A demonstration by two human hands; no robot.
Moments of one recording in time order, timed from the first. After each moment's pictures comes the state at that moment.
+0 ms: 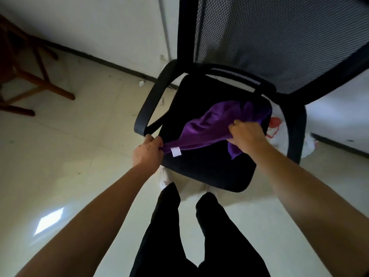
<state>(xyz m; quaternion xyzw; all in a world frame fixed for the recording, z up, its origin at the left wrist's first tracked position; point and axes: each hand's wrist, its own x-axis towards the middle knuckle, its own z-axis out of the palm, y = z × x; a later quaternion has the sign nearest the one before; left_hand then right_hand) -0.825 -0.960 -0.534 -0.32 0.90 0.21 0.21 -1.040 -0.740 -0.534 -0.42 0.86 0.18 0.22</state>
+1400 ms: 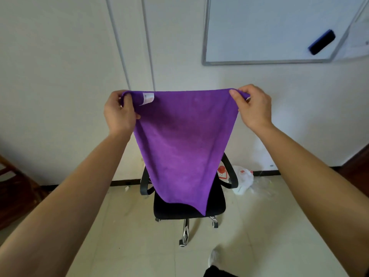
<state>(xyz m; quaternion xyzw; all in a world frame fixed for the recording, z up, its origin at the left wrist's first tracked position) -0.754 -0.959 -0.084 -0.15 0.73 0.56 -0.36 -0.830 -0.632 -0.082 -0.11 0.86 -0.40 -0.30</state>
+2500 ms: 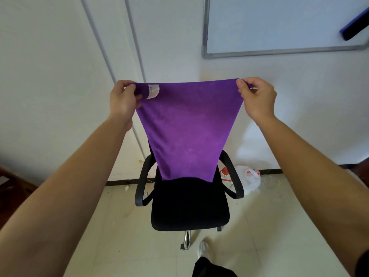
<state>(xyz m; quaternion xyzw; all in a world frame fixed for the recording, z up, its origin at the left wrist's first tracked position) -0.906 -0.951 -0.084 -0.19 0.69 0.67 -0.22 -0.976 -0.629 -0.108 -0.06 0.81 -0.53 -0.24</state>
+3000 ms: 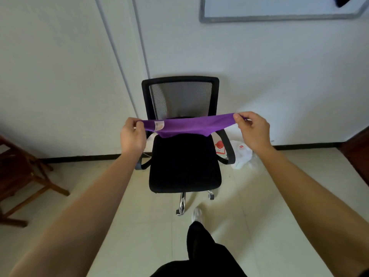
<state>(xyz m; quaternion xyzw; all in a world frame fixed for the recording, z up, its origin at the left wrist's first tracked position) -0.742 -0.908 -0.225 -0.26 0.79 0.53 -0.18 -0.806 -0.583 -0.223 -0.02 0.87 -0.48 -0.11</state>
